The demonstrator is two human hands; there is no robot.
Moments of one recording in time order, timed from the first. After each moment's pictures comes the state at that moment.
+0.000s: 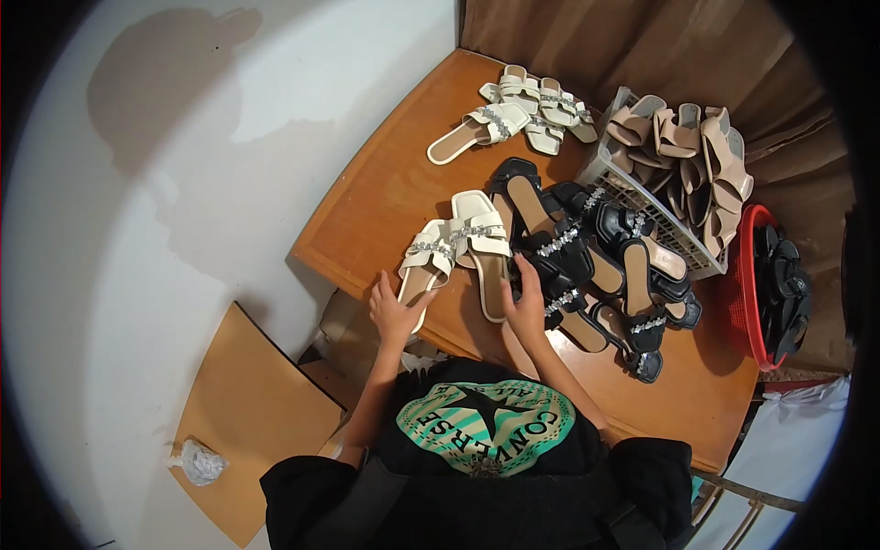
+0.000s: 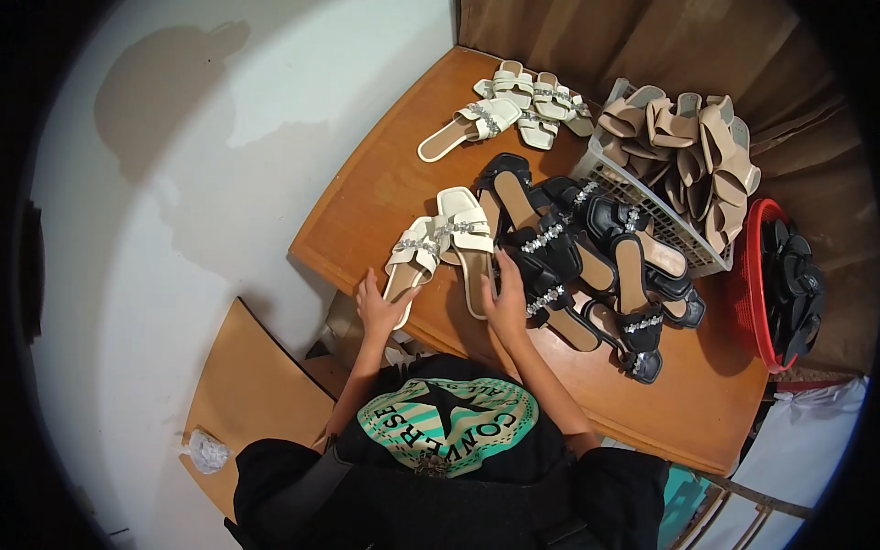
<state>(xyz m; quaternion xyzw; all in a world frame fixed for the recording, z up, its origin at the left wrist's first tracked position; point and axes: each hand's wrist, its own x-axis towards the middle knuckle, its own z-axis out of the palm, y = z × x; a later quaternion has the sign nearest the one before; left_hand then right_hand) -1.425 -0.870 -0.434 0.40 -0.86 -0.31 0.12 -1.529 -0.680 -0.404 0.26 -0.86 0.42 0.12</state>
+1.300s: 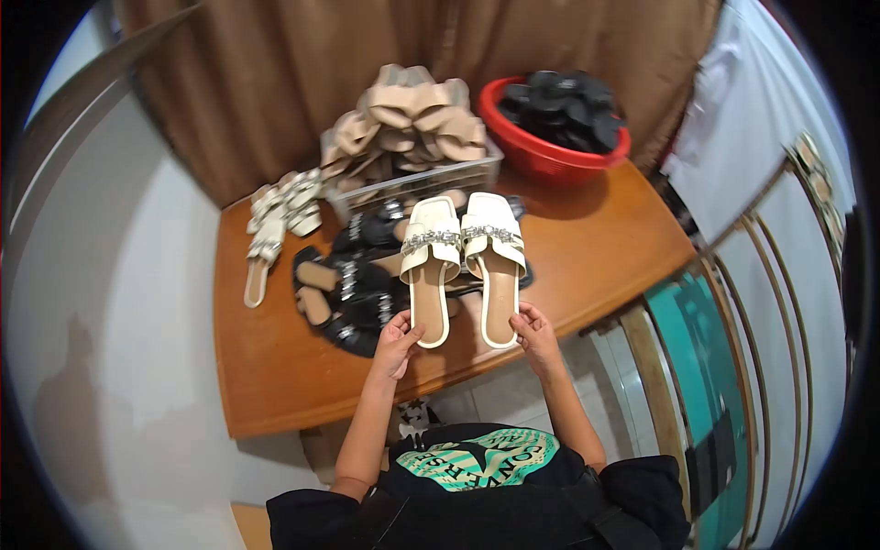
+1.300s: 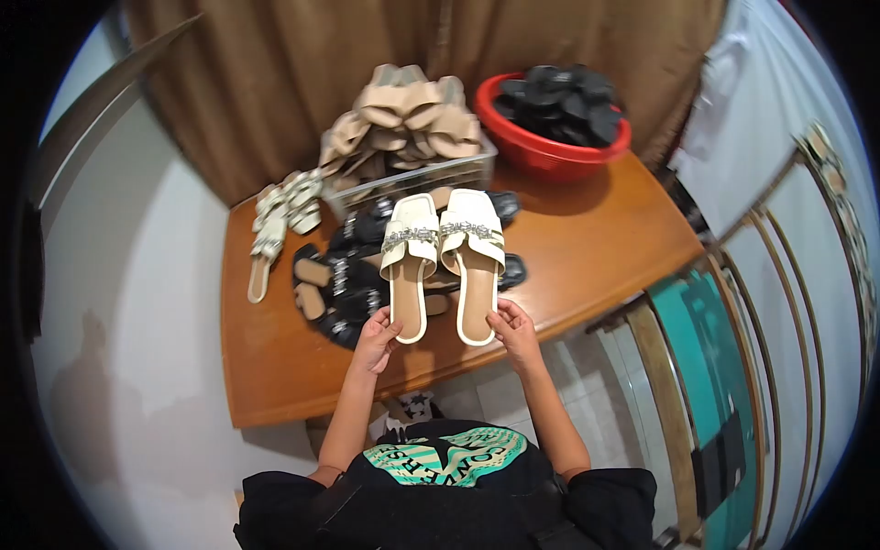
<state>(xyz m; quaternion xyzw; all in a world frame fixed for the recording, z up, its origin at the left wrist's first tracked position) -1.471 -0.682 -0.354 -0.06 -0.47 -0.83 -0.29 -1.370 -0.454 -0.338 -0.12 -0.52 0.84 0.11</state>
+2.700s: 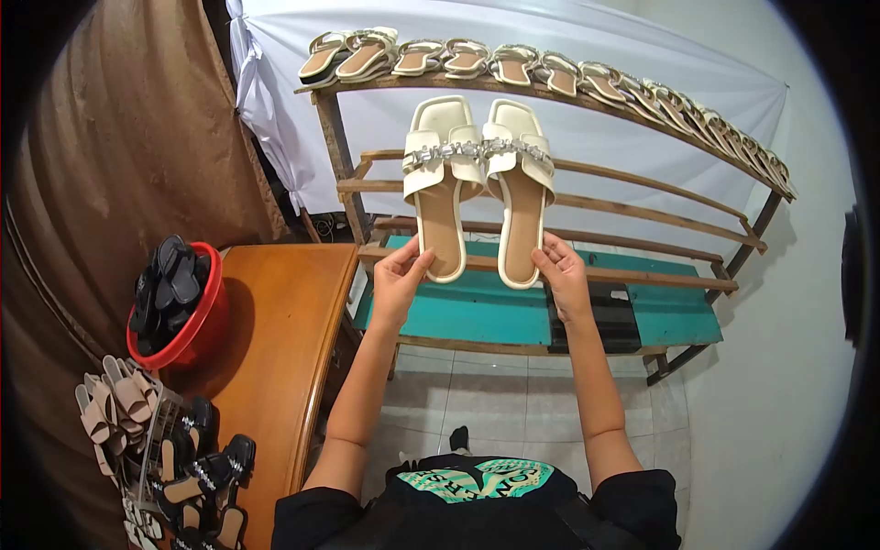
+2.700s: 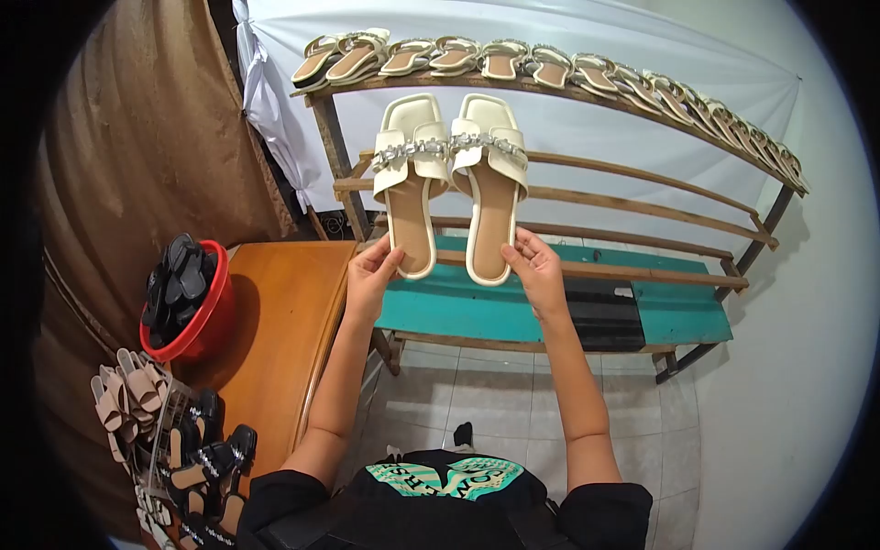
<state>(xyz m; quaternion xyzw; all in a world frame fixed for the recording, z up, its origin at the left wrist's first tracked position) -1.144 -0.127 -0.176 -0.52 -0.28 -0.64 -0.49 -0.909 -0.138 -0.162 -0.26 -0.55 0.48 0.63</state>
